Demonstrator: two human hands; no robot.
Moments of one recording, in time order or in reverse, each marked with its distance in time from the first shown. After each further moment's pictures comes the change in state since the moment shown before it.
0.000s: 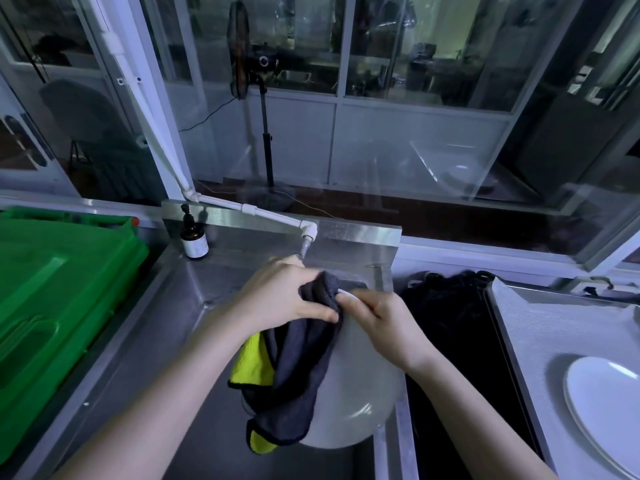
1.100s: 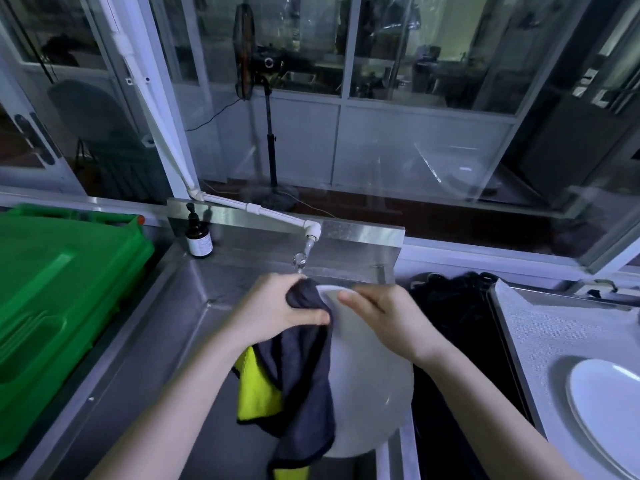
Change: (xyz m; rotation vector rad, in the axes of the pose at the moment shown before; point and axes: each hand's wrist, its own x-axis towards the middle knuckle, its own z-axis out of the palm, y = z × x) left_hand -0.030 -0.001 0.001 -0.405 0.048 -0.181; right_hand 0.003 -0.007 -0.011 -0.075 -0.035 -0.067
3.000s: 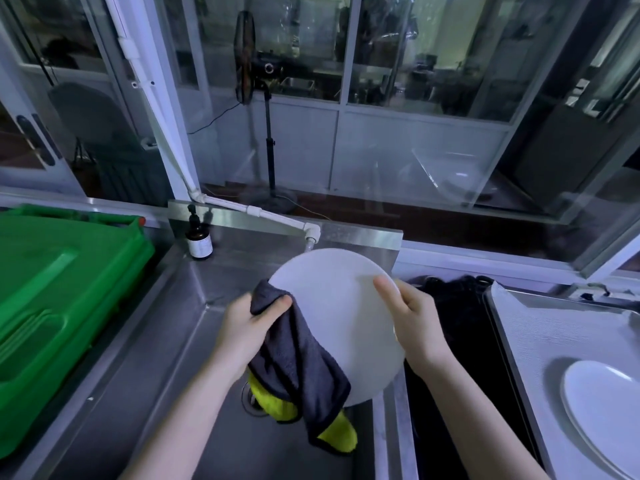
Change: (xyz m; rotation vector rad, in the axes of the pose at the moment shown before) left_hand -0.031 -0.029 0.020 -0.497 0.430 -0.313; right_hand -0.016 0.016 0.004 0.334 0.320 0.268
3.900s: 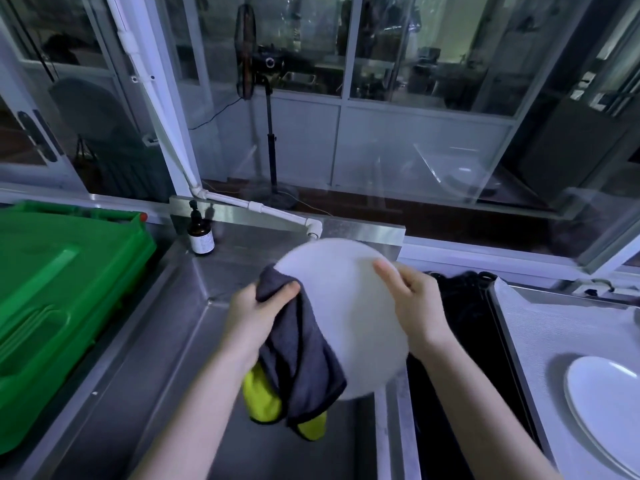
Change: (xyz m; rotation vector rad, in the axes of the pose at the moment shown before) left_hand 0.003 0.007 0.011 -0.053 0.055 -0.008; right_hand 0.011 -0.013 0.007 0.040 0.092 0.022
